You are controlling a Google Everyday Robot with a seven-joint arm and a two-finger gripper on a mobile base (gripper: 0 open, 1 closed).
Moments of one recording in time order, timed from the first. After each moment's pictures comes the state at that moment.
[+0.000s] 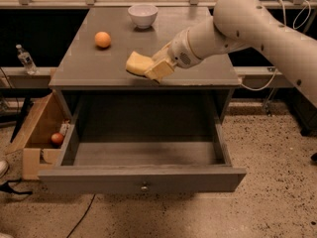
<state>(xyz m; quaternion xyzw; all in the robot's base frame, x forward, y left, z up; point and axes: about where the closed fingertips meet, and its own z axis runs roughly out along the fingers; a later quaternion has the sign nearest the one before) 0.658 0.008 0.881 -0.55 0.71 0.19 0.39</state>
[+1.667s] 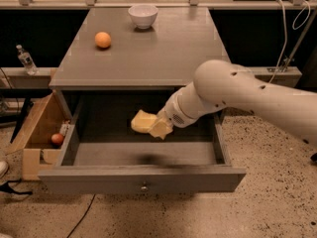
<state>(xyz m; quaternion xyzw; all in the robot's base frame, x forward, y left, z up) 0.557 0.001 0.752 -0.52 0.79 0.15 0.29</state>
